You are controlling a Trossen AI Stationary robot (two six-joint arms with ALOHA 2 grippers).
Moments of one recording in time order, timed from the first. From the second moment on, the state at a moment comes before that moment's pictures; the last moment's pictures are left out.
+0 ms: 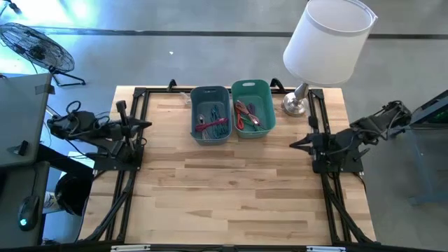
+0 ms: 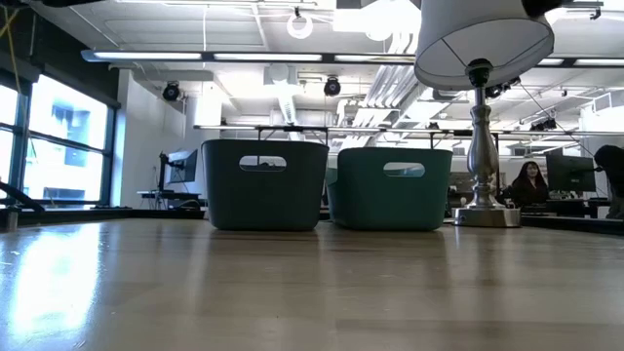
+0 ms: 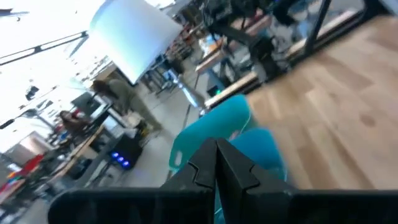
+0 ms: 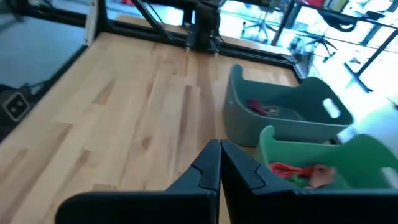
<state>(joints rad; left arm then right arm) -0.32 0.12 0.68 -0.60 -0.55 0.64 0.49 0.60 0.81 -0.66 0.50 0.04</state>
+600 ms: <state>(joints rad) -0.32 0.11 0.44 -0.42 -0.56 0.62 0.49 0.44 0.43 -0.24 0.33 -0.04</state>
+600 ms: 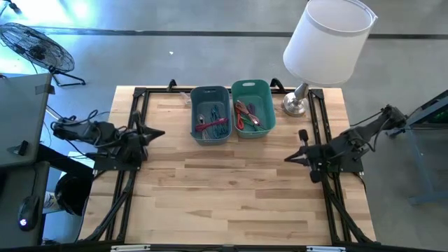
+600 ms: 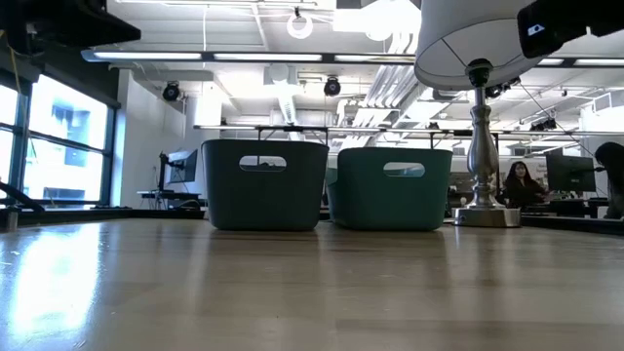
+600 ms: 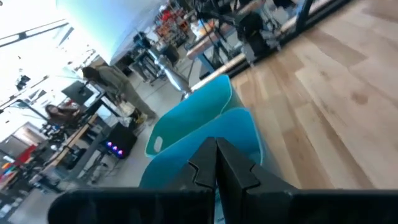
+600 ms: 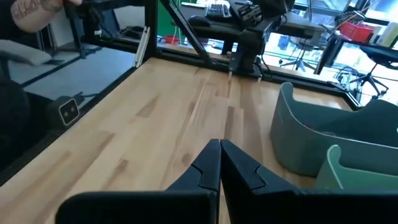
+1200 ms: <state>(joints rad) -0.32 0.01 0.21 -0.28 -0.50 0.53 0.49 0.44 0.20 0.08 0.31 -0.04</state>
